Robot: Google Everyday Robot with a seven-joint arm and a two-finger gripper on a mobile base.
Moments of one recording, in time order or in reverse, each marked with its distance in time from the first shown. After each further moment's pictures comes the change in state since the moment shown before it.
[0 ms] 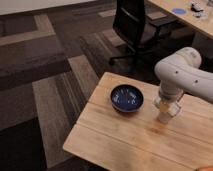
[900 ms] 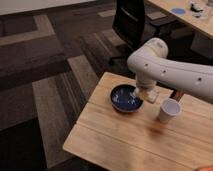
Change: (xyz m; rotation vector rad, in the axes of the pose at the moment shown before) arm -0.090 -0.007 0.004 0.052 -0.033 -0.226
